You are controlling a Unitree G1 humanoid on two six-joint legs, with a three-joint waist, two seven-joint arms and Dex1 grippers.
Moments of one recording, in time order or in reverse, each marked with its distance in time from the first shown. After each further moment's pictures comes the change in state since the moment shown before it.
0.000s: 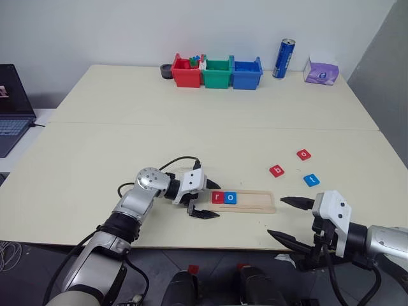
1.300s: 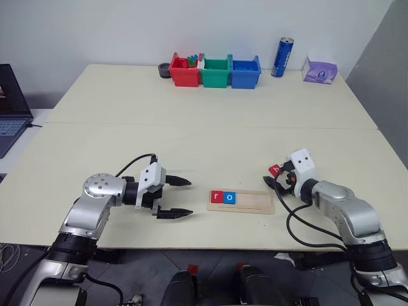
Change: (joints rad) left arm 0.235 0.228 0.230 -0.310 -0.224 0.200 -0.030; right arm -0.600 0.331 0.267 0.703 -0.282 0.145 -0.370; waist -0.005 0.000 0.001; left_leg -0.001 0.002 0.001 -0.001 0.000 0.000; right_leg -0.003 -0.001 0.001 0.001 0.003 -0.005
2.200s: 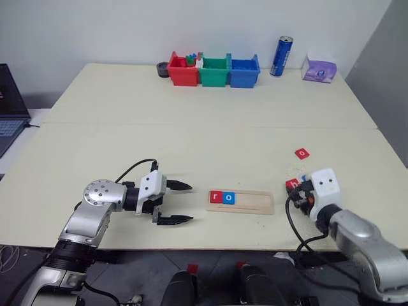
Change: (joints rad) left arm 0.044 0.000 -0.020 -0.041 0.008 -0.088 0.012; right arm 0.401 0.140 -0.161 -0.575 -0.059 0.209 -0.220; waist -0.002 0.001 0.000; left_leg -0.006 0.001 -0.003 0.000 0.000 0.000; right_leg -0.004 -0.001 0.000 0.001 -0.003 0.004
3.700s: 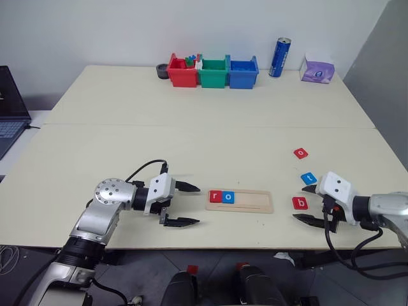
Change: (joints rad) left arm -0.030 -0.041 -0.037 0.034 0.040 -0.046 -0.010; right arm -0.137 -0.624 0.078 0.424 0.035 -0.495 0.832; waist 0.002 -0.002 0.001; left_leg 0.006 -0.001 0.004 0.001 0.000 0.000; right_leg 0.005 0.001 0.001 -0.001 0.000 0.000
